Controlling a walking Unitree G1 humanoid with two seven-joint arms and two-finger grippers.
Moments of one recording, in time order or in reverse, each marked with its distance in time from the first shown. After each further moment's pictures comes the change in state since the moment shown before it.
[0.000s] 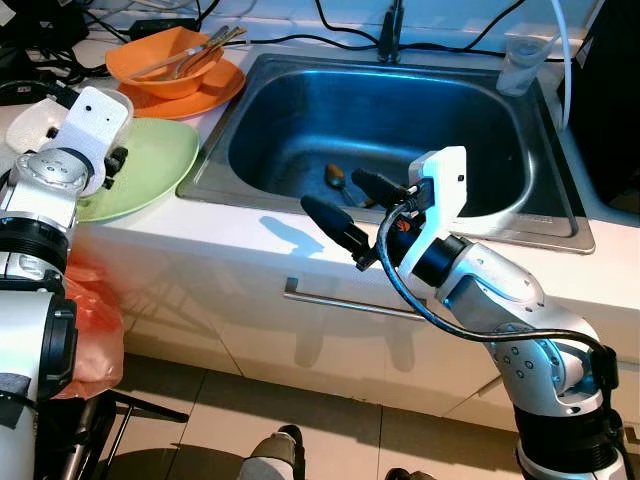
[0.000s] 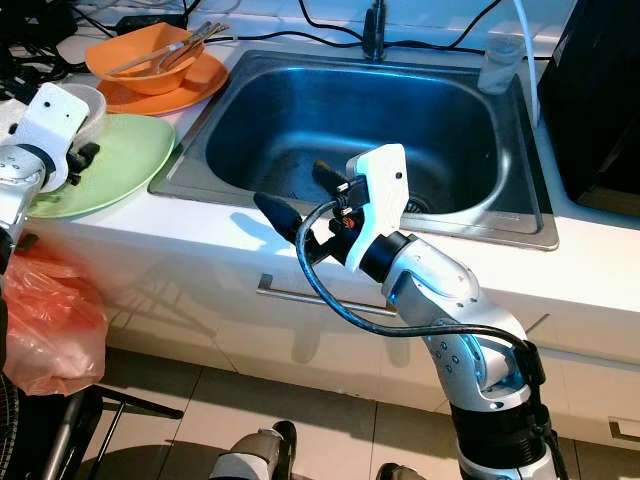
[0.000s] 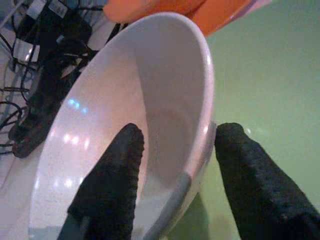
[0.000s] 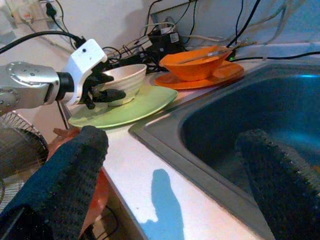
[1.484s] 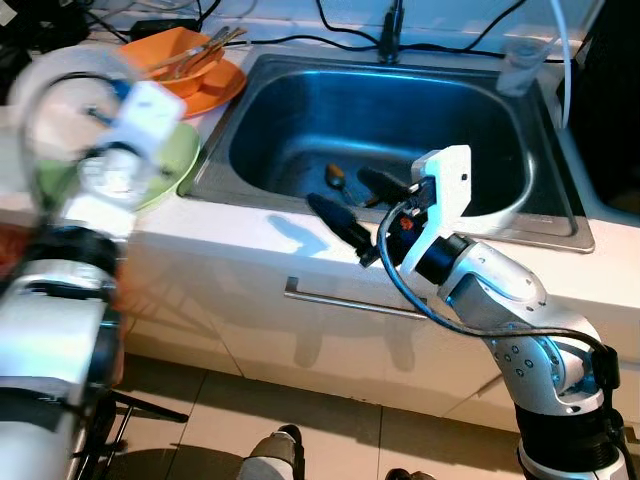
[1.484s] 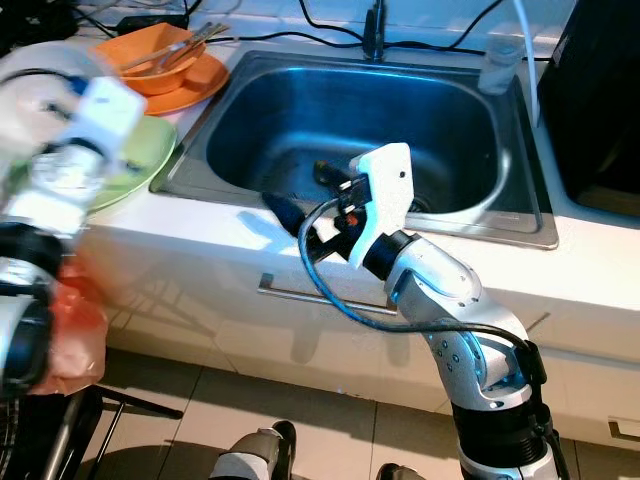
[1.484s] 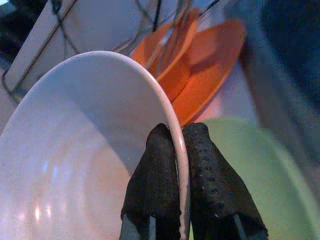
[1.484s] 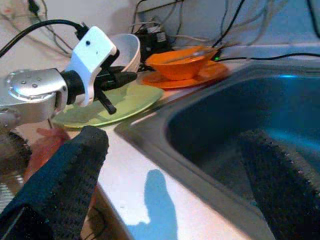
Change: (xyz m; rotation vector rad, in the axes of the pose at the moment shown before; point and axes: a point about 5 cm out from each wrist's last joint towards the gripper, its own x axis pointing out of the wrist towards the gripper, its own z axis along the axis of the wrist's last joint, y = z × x) left arm 0.006 -0.055 0.043 0.011 -0.256 0.059; right arm -0.001 -0.006 0.000 -0.024 0.001 -0.060
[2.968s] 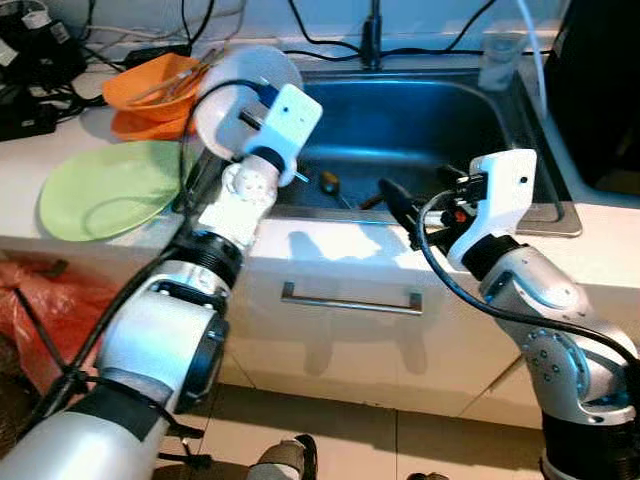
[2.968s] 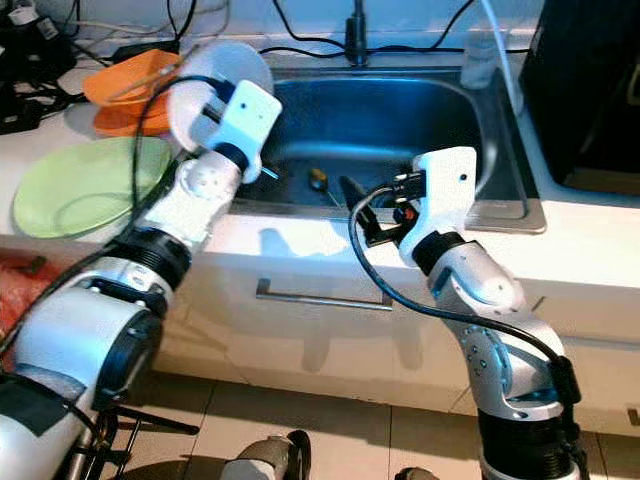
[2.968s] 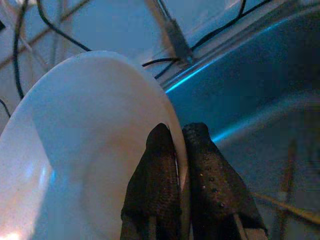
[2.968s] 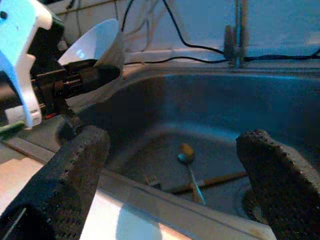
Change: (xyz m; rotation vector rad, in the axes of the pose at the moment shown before) left arm -0.008 -0.119 0.087 -0.252 -0.269 -0.291; right arm -0.030 -0.040 0.002 -0.095 0.029 -0.367
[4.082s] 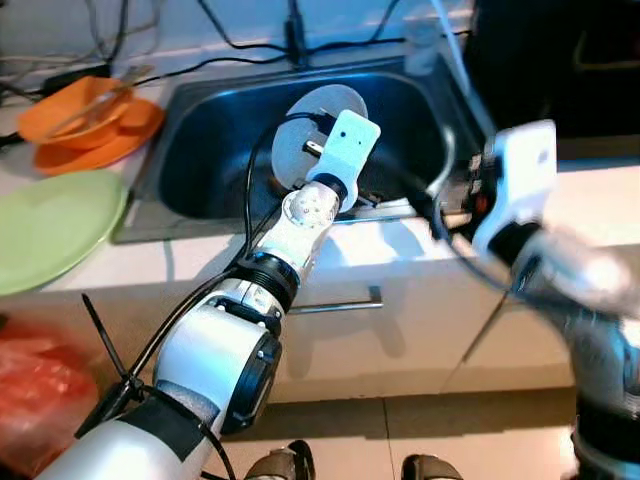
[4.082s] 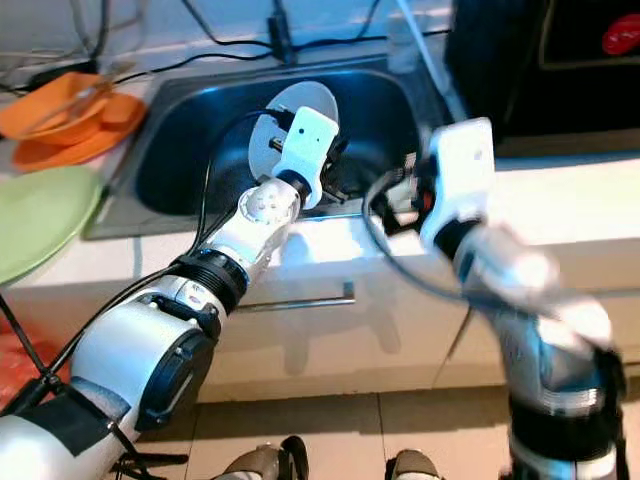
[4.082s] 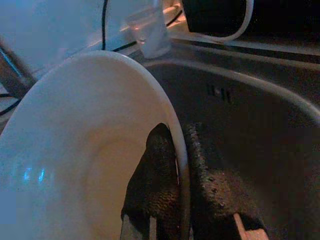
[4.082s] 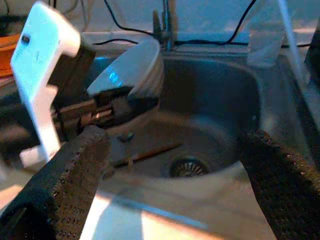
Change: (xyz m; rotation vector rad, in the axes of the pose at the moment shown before) left arm 0.002 -0.072 0.013 -0.212 -0.032 -0.151; right arm 0.000 -0.012 0.029 -0.103 0.098 0.004
